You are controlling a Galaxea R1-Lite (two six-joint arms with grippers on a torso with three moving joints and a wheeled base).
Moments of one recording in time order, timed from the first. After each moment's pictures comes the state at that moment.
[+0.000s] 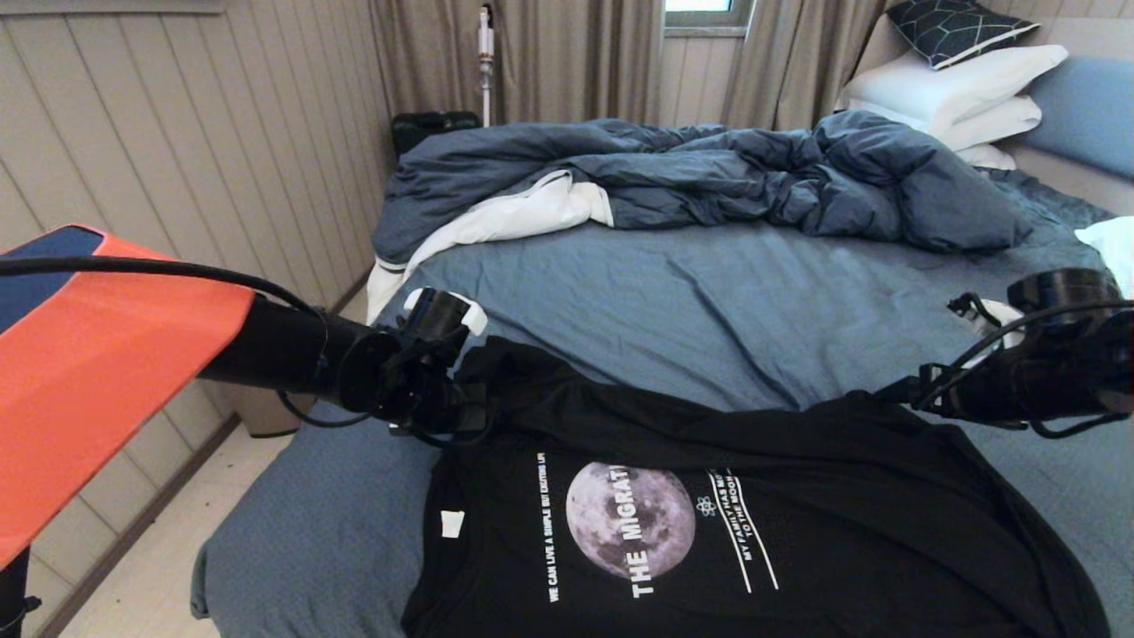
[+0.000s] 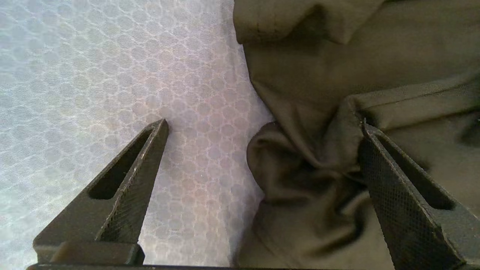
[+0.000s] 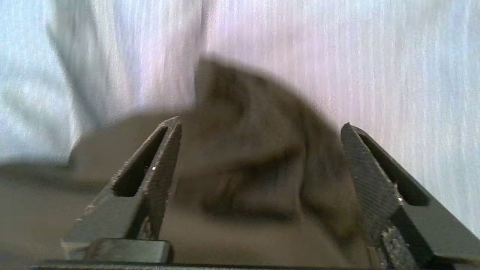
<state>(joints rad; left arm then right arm) -0.52 2.13 -1.36 0.15 0.21 -0.42 -0.31 1.90 -1.15 0.03 0.23 0.01</state>
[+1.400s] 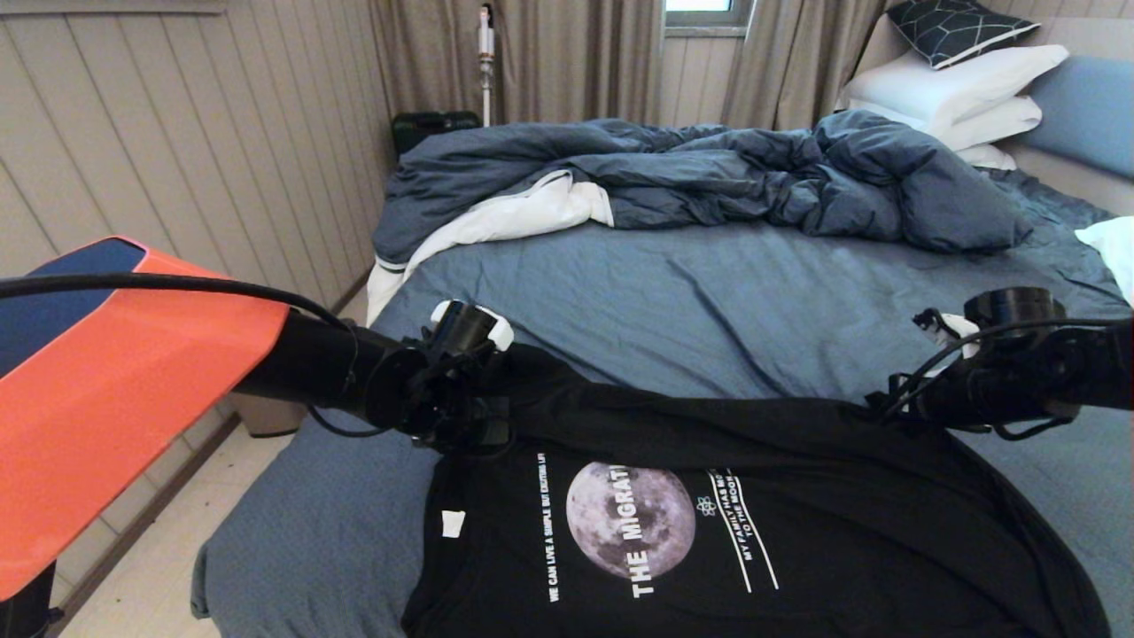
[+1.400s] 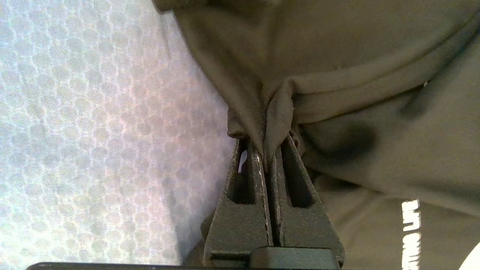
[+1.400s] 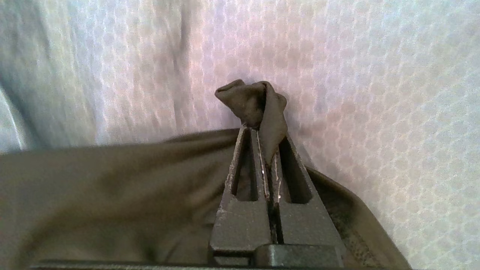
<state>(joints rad) -0.58 2.15 -1.36 0.14 0.21 -0.44 -0.28 2.03 -1.19 -0.06 0.19 0.00</state>
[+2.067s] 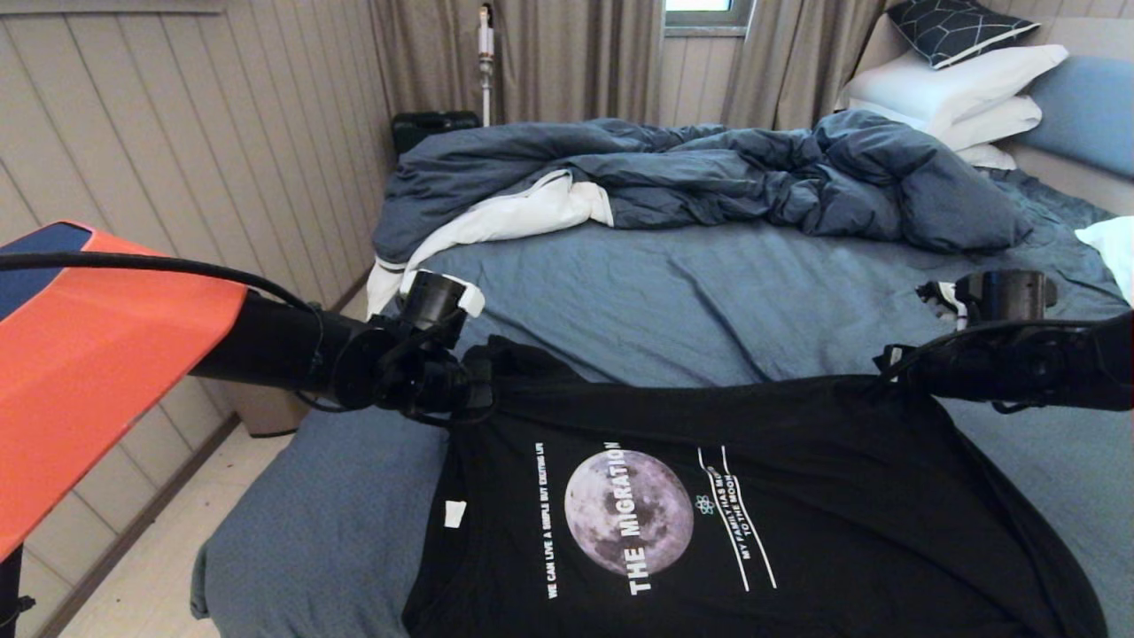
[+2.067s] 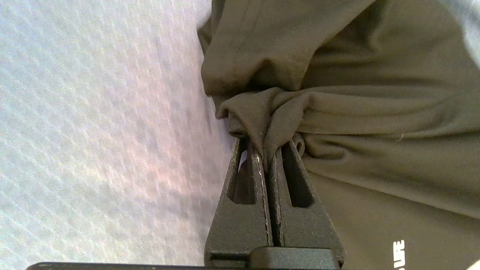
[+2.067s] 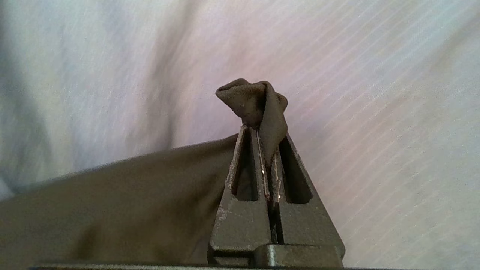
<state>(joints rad) -0.51 2.11 -1.37 0.02 0.21 -0.41 -0.24 2.04 -1.19 -0.30 -0.01 0.06</state>
